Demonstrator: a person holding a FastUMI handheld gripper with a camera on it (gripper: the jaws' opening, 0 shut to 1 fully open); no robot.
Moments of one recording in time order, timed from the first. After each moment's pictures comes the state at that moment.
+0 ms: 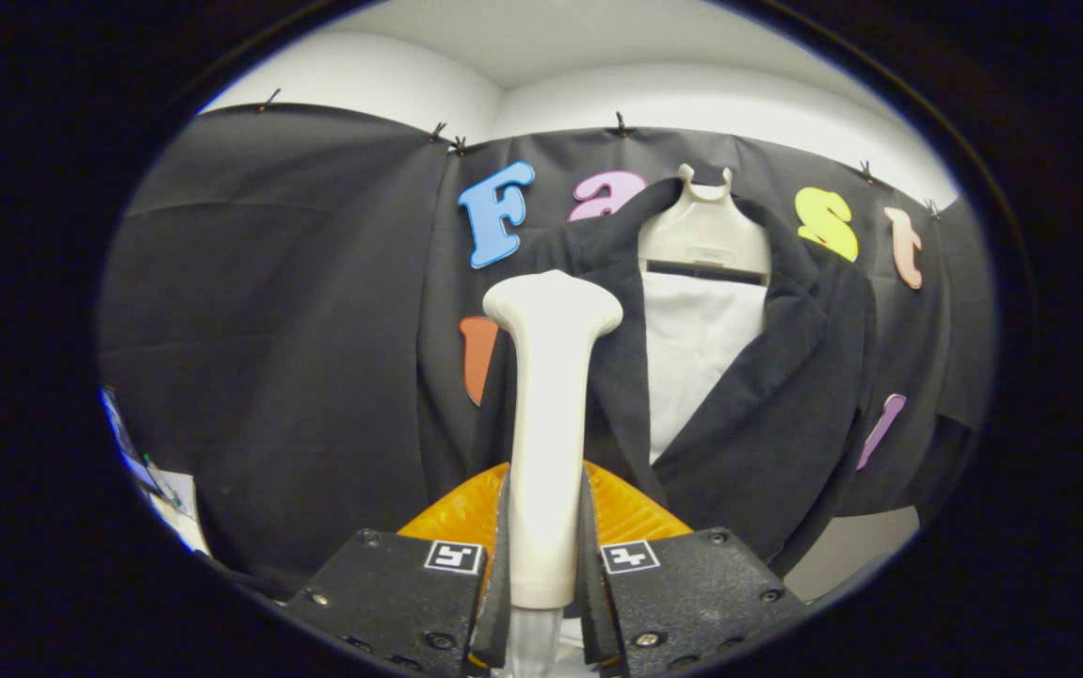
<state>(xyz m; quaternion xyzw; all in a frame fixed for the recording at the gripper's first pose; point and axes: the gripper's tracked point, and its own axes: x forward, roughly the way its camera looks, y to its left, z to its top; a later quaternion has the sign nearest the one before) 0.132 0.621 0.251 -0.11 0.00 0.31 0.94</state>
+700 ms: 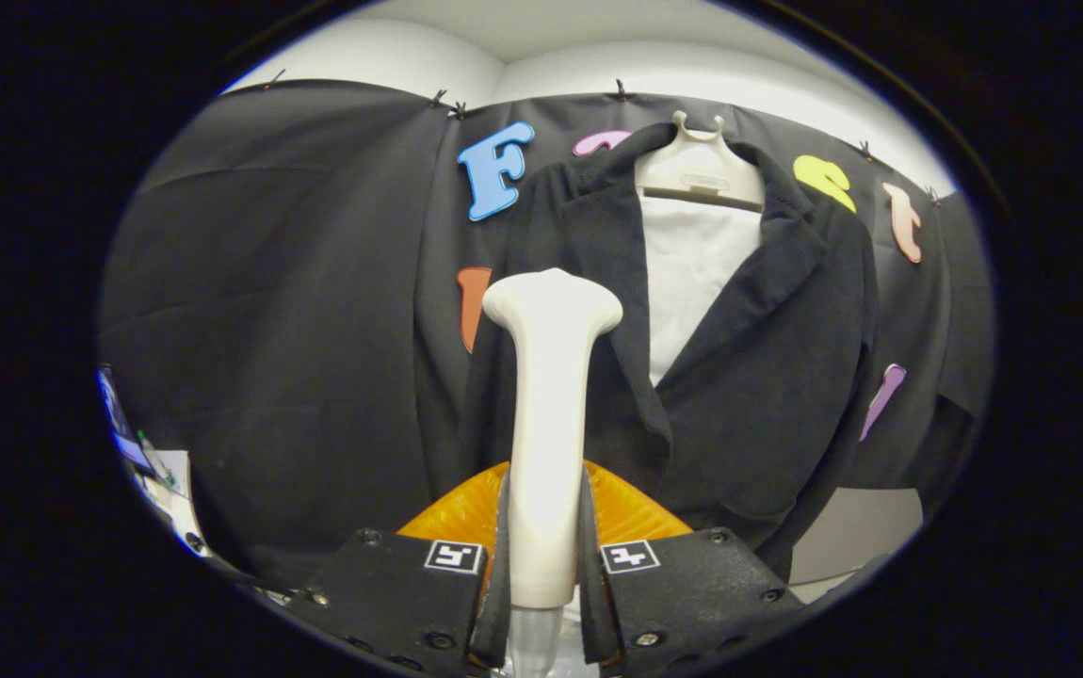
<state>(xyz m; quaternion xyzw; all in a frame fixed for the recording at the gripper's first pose) 0.137 0.596 0.191 -0.13 0.05 0.29 0.95</state>
